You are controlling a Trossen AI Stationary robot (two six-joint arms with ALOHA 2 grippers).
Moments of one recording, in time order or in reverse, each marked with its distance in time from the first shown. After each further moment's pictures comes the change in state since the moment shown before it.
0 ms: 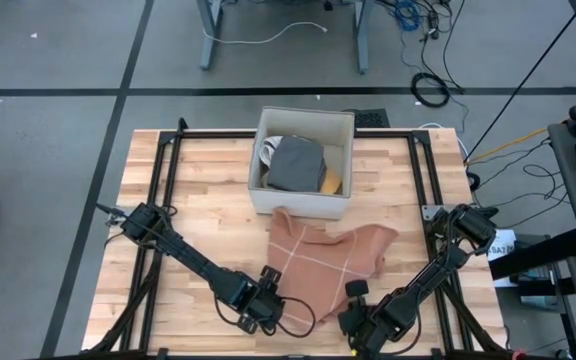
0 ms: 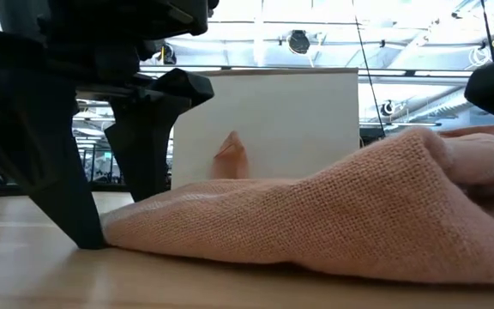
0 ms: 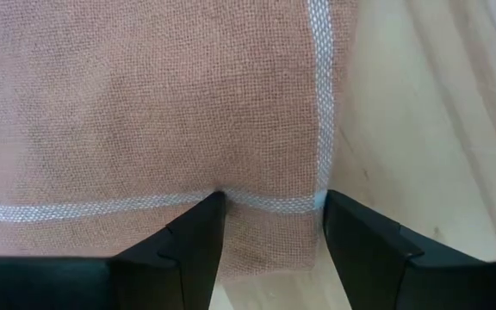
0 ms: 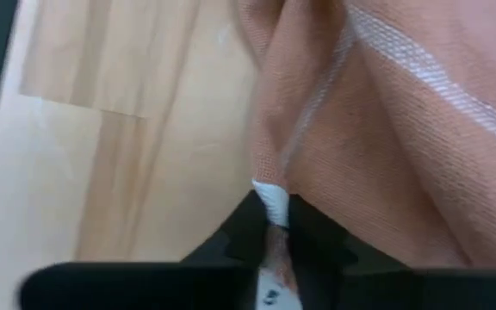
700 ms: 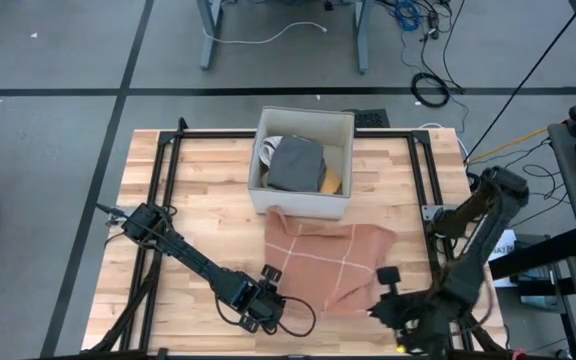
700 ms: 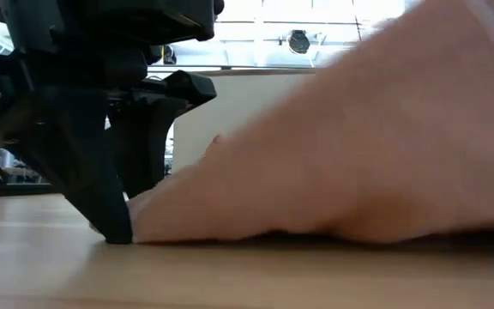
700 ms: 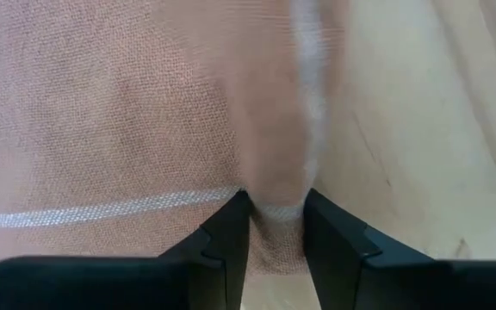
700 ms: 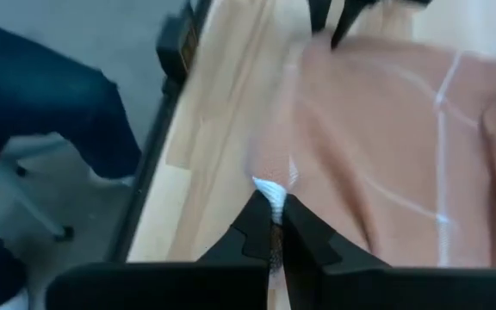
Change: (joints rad) left arm 0.006 0.004 -0.002 0.006 -0.045 -0.004; right arm 0.146 -0.444 -0.002 -0.171 0.188 0.042
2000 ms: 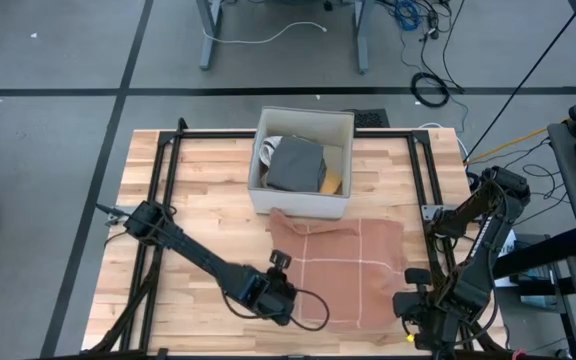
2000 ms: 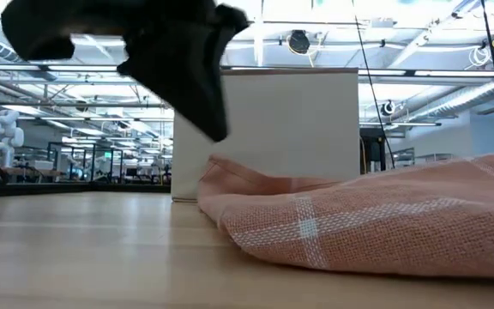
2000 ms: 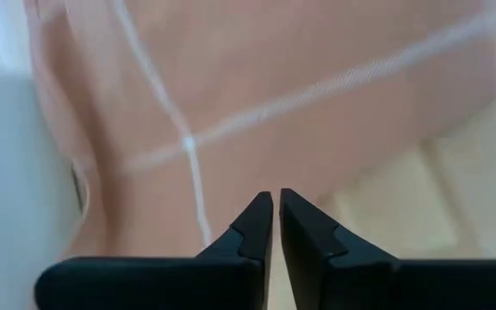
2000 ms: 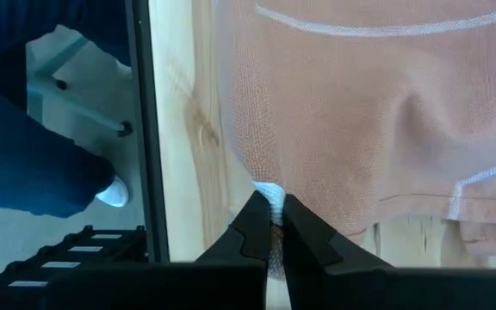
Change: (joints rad) left arm 0.037 -0.008 0.210 -0.210 -0.230 0.063; right arm 0.083 -0.014 0.002 -0.285 -0.368 0.464
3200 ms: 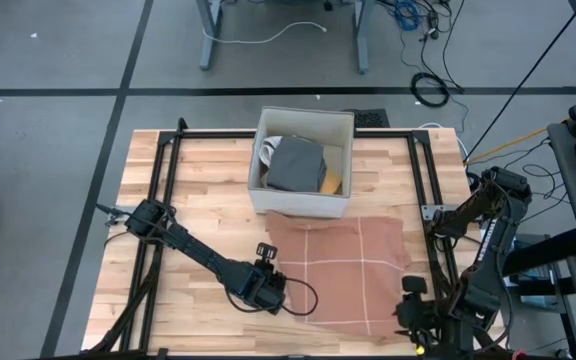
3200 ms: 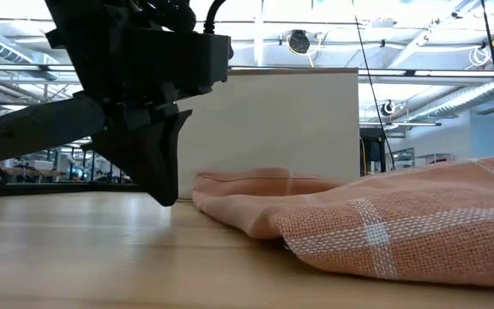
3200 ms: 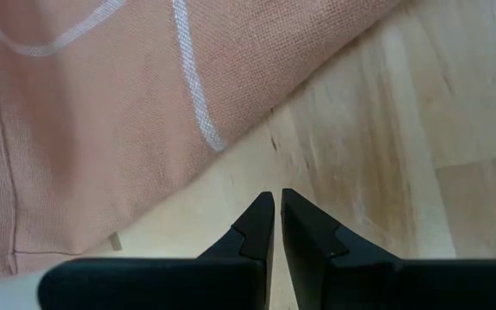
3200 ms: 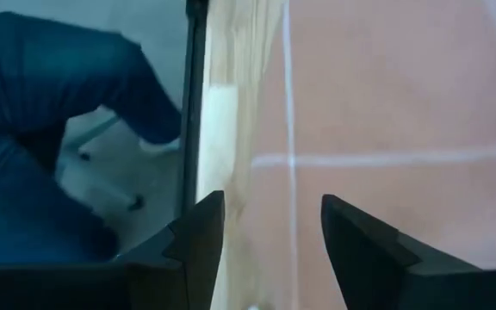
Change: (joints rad) left arm 0.023 -0.001 -0.186 -0.017 0.004 -0.139; right arm 0.078 0.000 0.001 0.148 0.247 -0.019
